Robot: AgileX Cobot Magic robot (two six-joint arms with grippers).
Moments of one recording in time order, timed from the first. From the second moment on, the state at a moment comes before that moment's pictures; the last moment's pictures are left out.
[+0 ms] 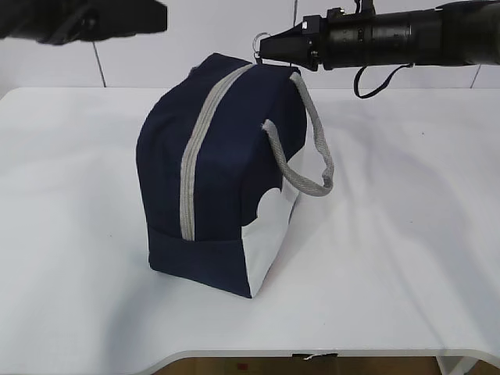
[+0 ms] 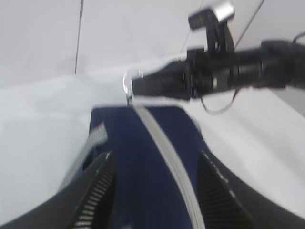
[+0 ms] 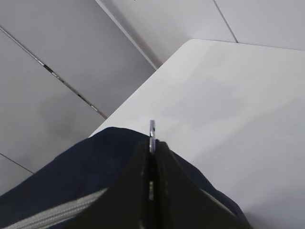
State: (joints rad) left arm -0.34 1.38 -1.08 -1.19 0.43 0.97; right arm 0.05 2.20 -1.79 1.56 1.05 -1.29
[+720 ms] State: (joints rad) left arm -0.34 1.76 -1.44 -1.20 0.50 0.81; right arm 0.05 2.20 -1.79 1.53 1.05 -1.29
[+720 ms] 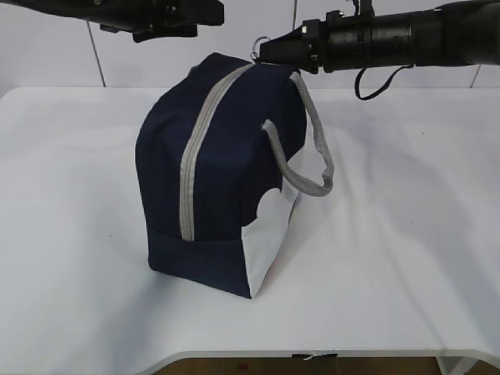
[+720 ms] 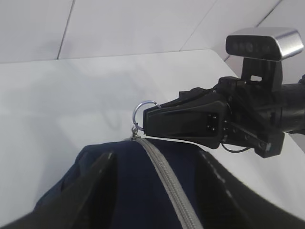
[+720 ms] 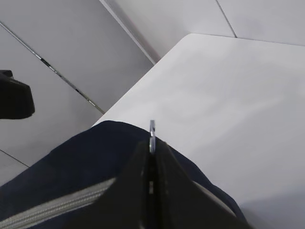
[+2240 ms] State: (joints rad) left arm -0.35 1.95 -1.53 -1.17 0.53 0.71; right arm 0.05 2.20 -1.79 1.52 1.06 -1.29
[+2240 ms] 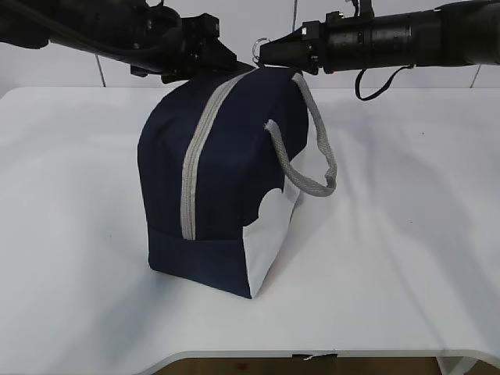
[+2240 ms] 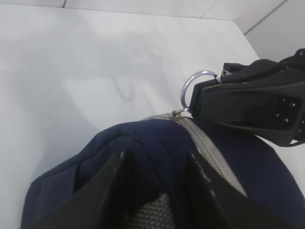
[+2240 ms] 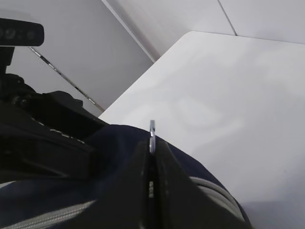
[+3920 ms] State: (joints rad) left arm -0.35 1.94 -1.52 -1.41 0.67 0.99; right arm 0.05 2.21 -1.79 1.22 0.85 -1.00
